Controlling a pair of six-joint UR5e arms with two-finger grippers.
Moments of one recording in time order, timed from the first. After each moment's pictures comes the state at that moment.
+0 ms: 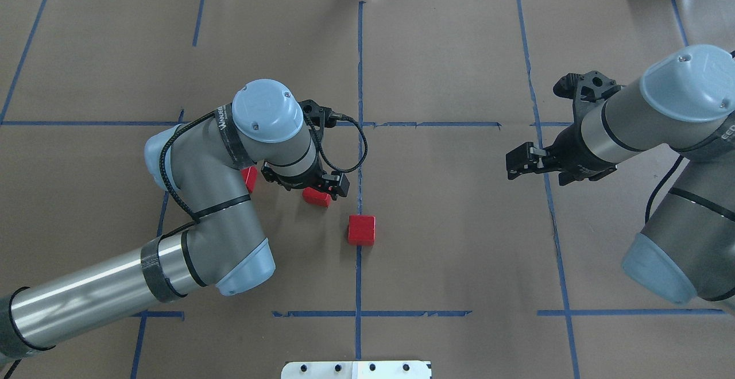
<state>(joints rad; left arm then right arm) -0.53 -2.28 -1.58 -1.65 -1.97 -0.98 0.75 -1.38 2.07 -1.48 2.10 1.14</state>
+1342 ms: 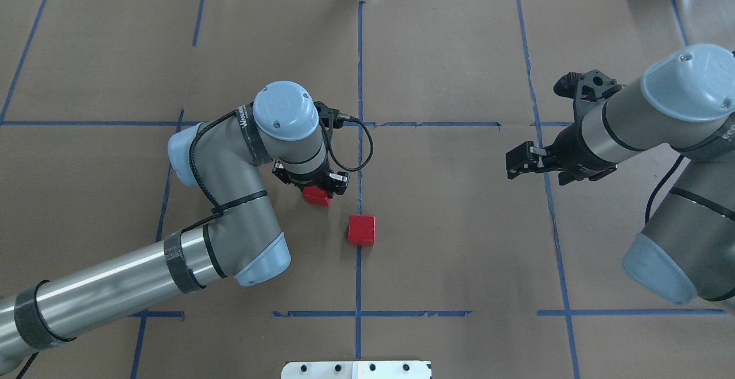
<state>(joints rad) -0.53 -2.33 -1.48 -1.66 -1.96 -0.97 0.75 -1.38 2.07 -1.48 2.10 1.15</state>
